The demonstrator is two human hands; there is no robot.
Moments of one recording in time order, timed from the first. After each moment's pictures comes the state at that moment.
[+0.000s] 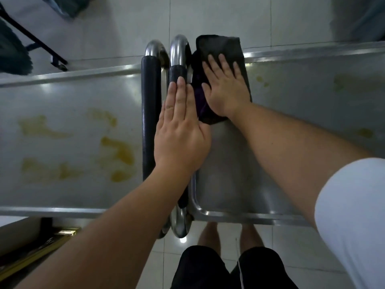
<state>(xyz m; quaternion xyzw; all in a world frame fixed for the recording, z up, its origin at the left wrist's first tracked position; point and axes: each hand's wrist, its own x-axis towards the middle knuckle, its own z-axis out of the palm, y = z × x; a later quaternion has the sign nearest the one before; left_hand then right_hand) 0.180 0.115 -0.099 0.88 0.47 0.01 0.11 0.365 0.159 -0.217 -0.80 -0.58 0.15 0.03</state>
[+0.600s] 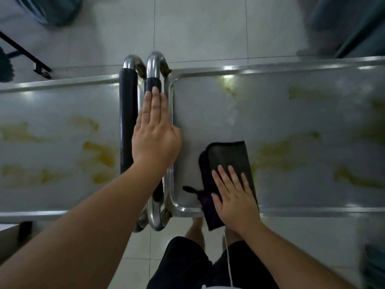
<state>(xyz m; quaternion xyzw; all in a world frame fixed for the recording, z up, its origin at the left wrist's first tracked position) 0.191 0.112 -0.086 0.86 0.49 -0.05 0.11 0.280 -0.157 -0.216 -0.80 -0.57 0.18 0.03</state>
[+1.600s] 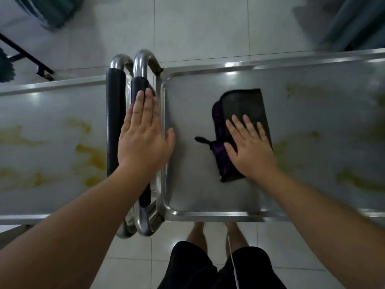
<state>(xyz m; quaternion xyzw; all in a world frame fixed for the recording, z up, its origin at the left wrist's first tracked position) 0.189 0.114 -0.098 0.89 0.44 -0.09 -0.03 0.412 -0.064 -0.211 -0.82 -0.55 0.17 0.03</state>
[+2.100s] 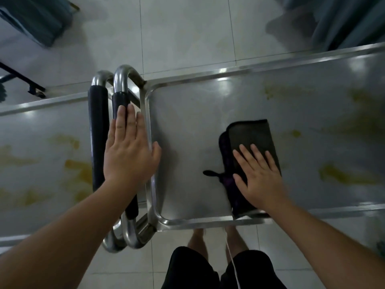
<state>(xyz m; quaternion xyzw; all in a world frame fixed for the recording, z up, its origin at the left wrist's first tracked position) 0.191 0.110 -0.094 0.90 0.43 -0.12 -0.04 0.418 -0.160 -0.225 -0.82 -0.54 0.17 -0.01</state>
